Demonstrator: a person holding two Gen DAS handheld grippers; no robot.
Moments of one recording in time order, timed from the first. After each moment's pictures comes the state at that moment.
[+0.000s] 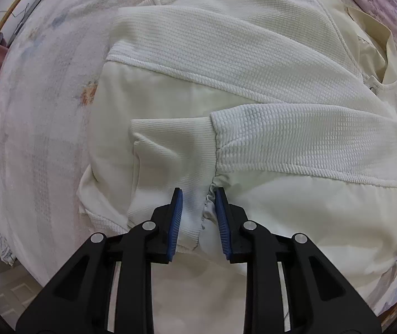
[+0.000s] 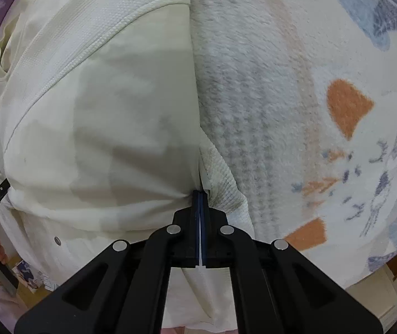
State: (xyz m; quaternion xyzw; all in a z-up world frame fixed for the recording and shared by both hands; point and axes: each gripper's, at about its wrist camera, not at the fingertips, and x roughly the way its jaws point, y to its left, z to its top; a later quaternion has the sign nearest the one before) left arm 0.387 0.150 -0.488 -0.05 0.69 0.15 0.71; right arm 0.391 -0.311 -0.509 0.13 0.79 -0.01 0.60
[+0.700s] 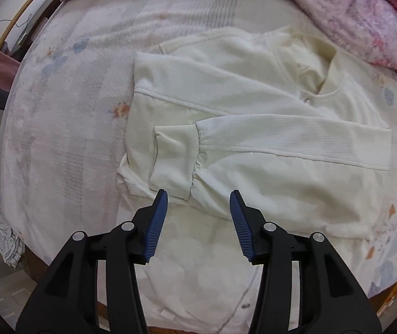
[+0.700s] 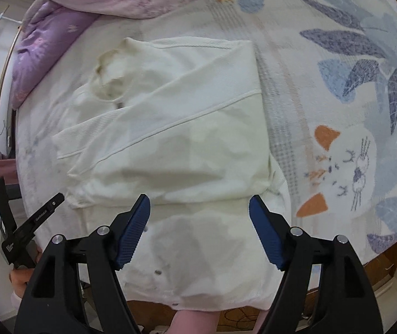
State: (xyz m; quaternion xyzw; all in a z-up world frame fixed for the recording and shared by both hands) left arm 0.380 0.116 -0.365 -0.06 0.67 0.13 0.73; right arm 0.380 -0.237 -0.332 0.17 0.70 0.04 0.70
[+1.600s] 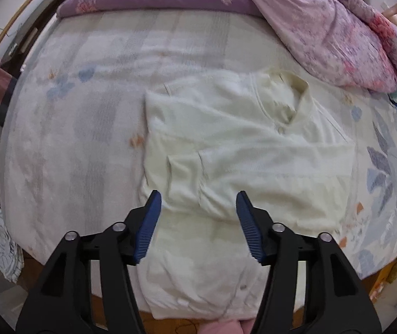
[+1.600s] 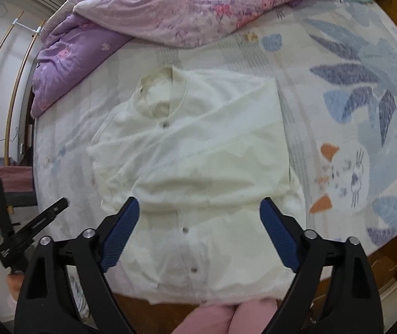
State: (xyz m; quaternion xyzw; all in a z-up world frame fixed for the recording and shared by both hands) left arm 0.403 0.152 -0.274 -0.08 0.65 0.08 0.75; right arm 0.411 -0.197 -0.262 0.17 0.66 0.03 0.73
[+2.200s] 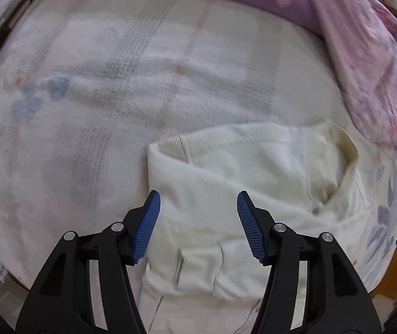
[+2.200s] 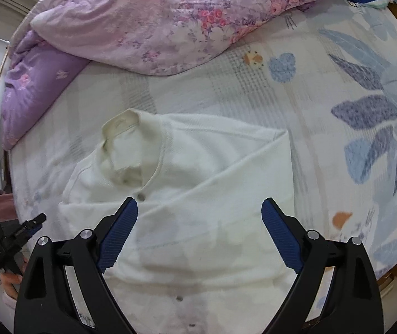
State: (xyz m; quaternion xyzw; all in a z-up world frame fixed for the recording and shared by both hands) left arm 0.553 0.258 -0.391 -0.16 0.69 0.09 0.70; right arm 0.568 -0.211 -0.356 0.16 0.69 -0.01 0.71
